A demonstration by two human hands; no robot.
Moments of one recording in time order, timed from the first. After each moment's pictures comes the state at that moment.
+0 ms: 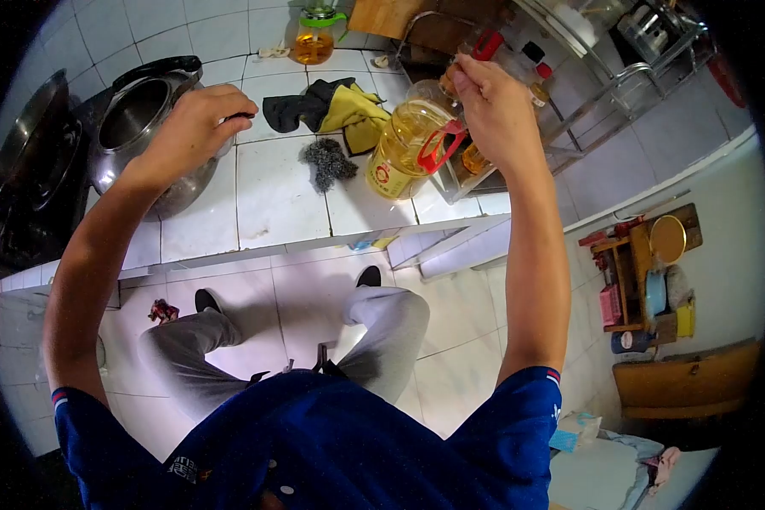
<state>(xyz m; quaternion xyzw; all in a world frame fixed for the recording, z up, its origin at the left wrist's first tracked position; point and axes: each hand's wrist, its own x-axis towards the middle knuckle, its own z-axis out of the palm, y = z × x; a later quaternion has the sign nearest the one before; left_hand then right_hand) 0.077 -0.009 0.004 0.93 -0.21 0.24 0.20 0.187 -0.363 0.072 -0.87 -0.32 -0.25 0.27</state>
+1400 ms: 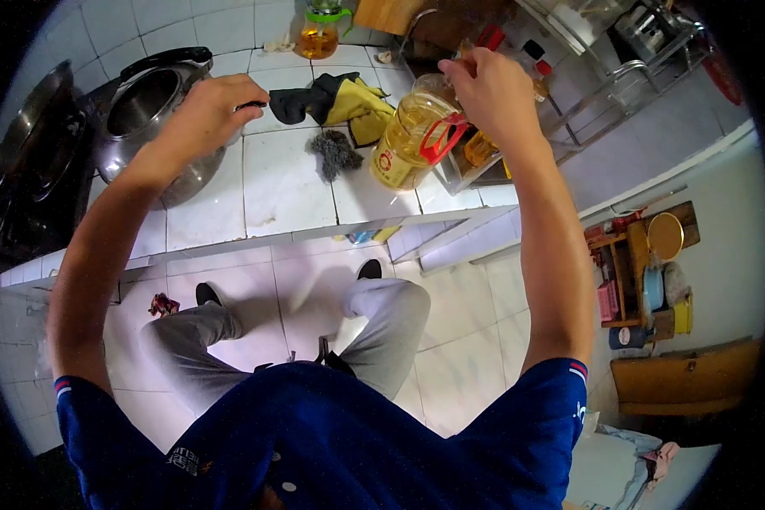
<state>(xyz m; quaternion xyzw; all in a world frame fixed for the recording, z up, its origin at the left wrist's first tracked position) 0.080 -0.007 -0.003 0.93 -0.21 0.25 0.19 0.185 -0.345 0.092 -0.94 -0.24 -0.23 0.09</state>
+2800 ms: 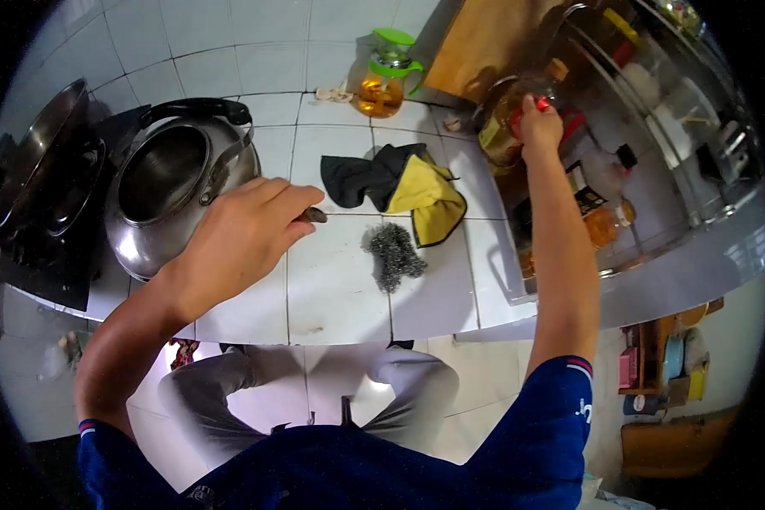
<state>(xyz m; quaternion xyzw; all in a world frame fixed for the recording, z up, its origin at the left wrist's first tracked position) 0.070 -0.004 0.000 0.95 -0.13 0.21 0.21 0.464 -0.304 -0.011 -0.76 -0.01 -0.16 0.63</state>
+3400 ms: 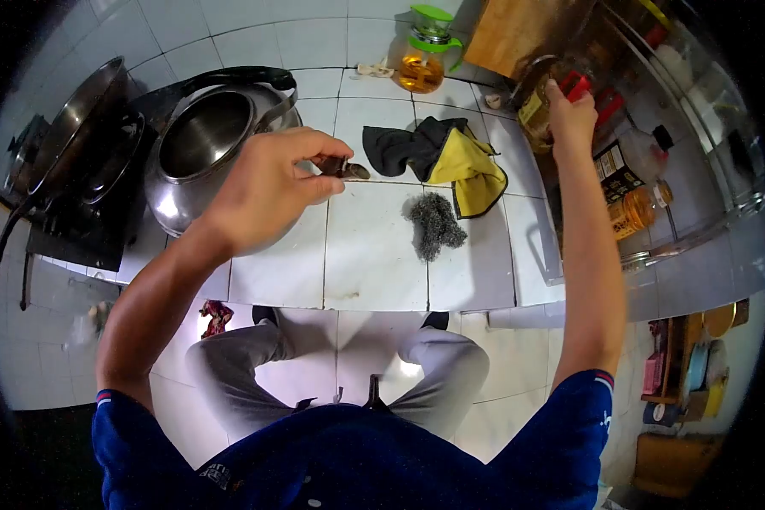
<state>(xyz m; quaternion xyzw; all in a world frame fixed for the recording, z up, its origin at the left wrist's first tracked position) 0.067 0.002 0.002 0.89 -0.05 0.15 0.43 0.394 -0.287 -0.005 -0.83 -0.05 -0.19 0.52</state>
